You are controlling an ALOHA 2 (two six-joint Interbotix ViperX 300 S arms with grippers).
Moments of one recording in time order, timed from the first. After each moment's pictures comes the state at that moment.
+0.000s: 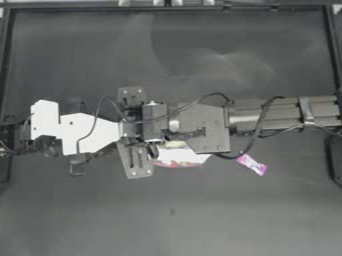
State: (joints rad) left arm 0.10 -0.20 1.16 -0.07 -0.76 0.04; right arm 0.01 0.47 -0.44 -0.18 1.21 -0.06
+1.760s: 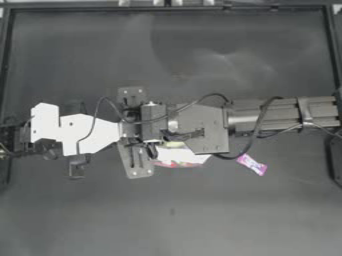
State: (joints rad) left arm 0.09 -0.20 1.16 -0.07 -0.76 0.04; right arm 0.01 0.48 -0.45 -0.19 1.24 -0.06
